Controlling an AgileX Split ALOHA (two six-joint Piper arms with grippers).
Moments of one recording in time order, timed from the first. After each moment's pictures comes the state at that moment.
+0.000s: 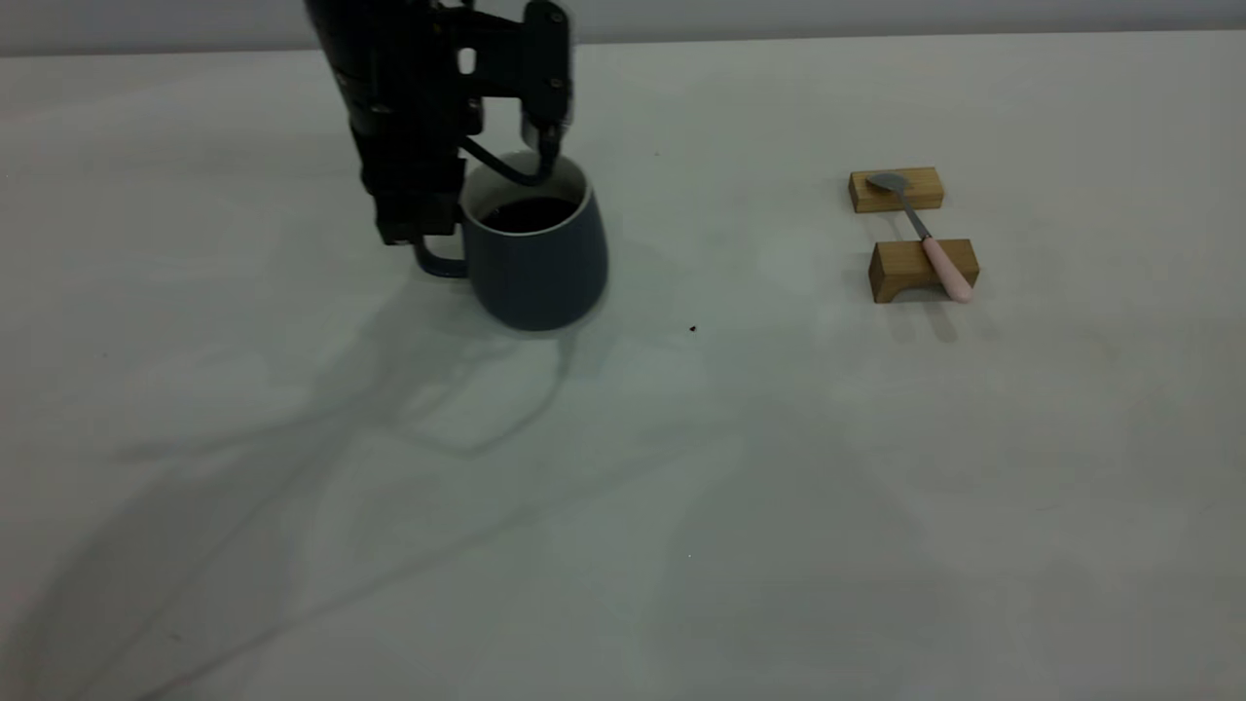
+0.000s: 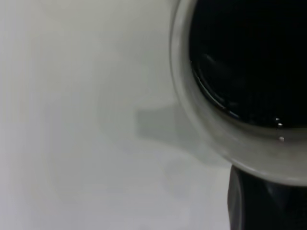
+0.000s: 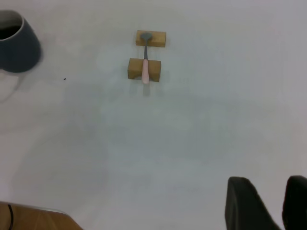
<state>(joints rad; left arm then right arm) -0.44 2.33 -1.49 0.25 0.47 0.90 0.03 0.02 -0.47 0.08 1.14 -0.15</state>
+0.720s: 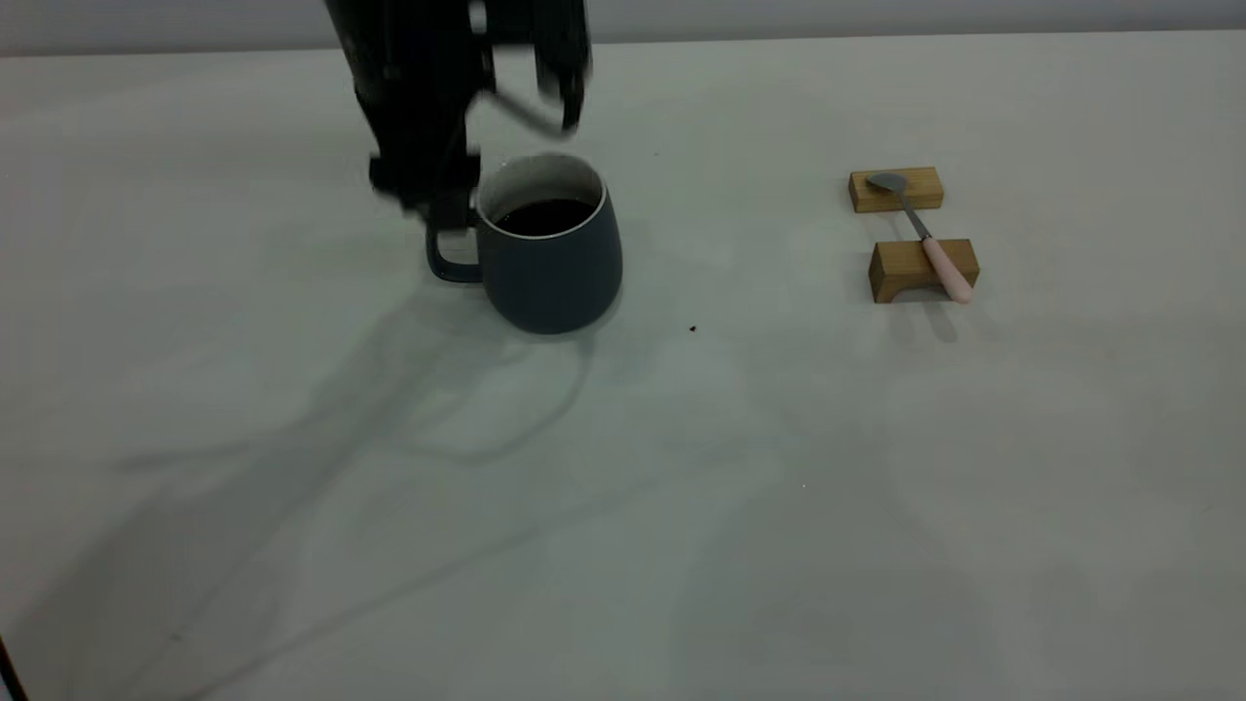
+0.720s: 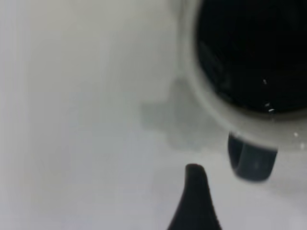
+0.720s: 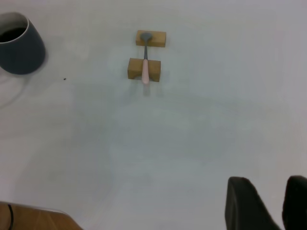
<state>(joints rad) -0.46 2.24 -1.49 0.22 0.54 0.79 0.03 0.02 -0.47 0.08 1.14 -0.15</state>
